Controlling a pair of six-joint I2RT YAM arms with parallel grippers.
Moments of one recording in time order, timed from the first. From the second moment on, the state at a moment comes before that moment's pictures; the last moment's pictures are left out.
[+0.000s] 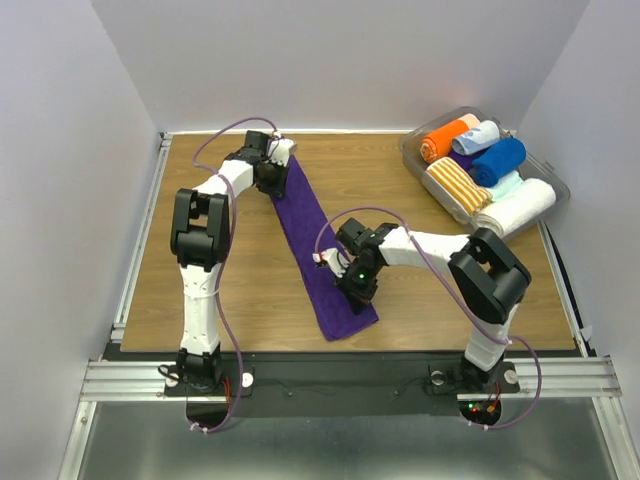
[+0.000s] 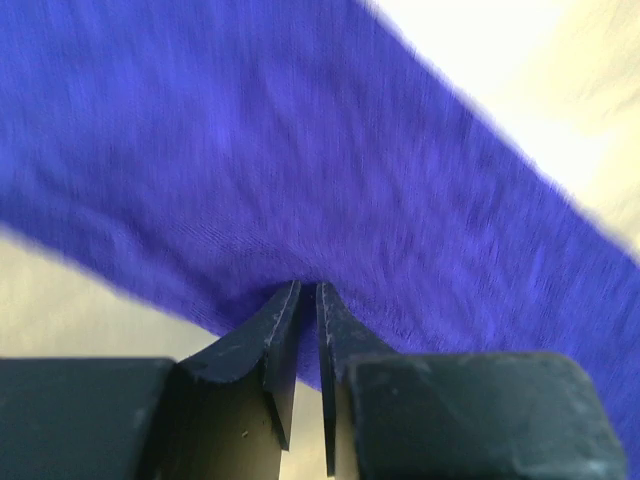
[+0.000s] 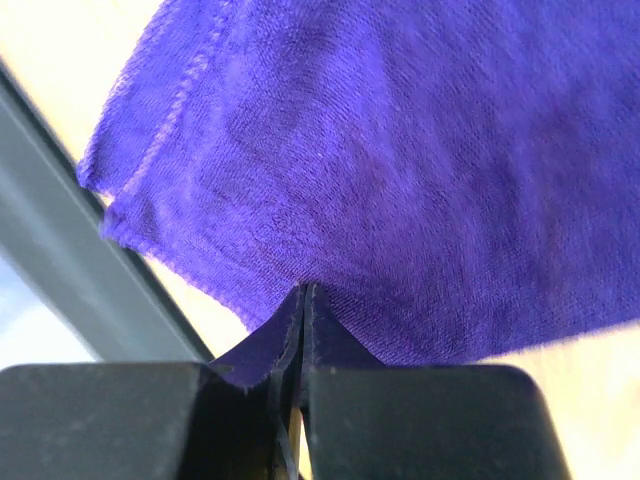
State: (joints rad) left arm -0.21 2.24 1.75 -0.47 0.31 0.18; right arm 0.79 1.82 1.13 -0.72 -0.46 -0.24
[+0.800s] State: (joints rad) left arm -0.17 1.91 1.61 -0.55 0.37 0.28; right arm 0.92 1.83 1.12 -0.58 -0.70 -0.08
